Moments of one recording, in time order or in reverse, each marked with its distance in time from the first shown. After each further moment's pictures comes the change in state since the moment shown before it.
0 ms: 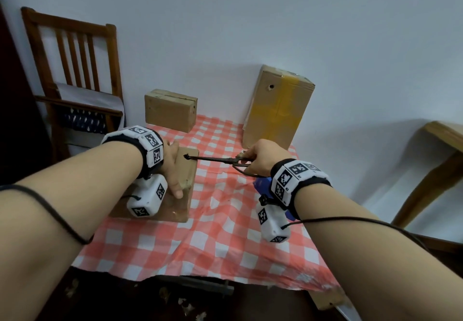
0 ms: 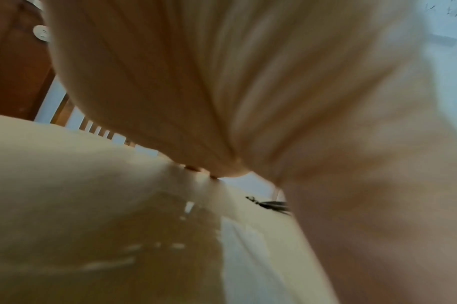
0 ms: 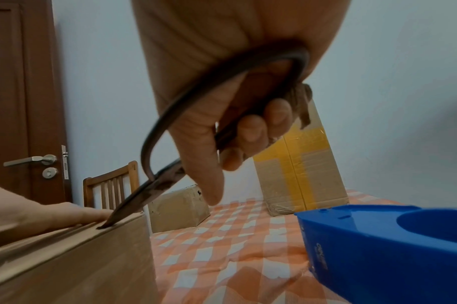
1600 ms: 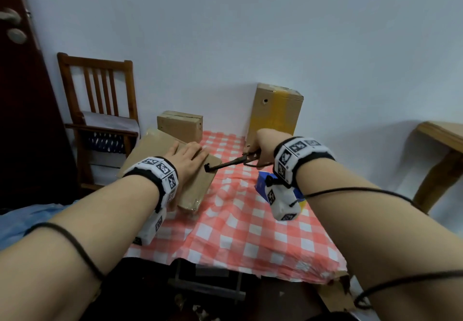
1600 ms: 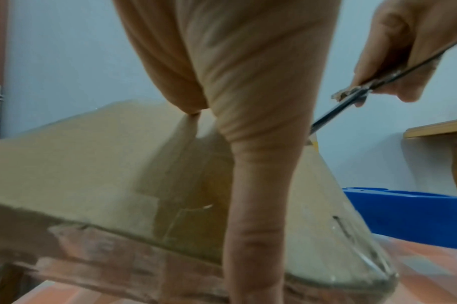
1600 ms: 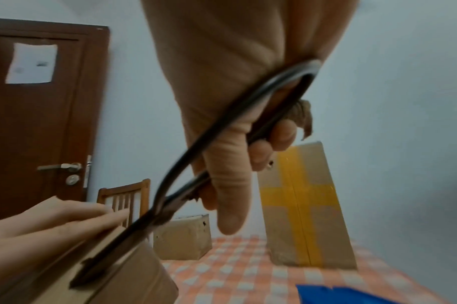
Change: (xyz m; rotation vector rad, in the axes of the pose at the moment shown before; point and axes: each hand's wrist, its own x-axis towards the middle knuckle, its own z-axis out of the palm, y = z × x) left_hand -0.056 0.034 0.030 0.341 0.438 0.142; right_hand -0.049 -0.020 -0.066 -0.274 -0.143 -0.037
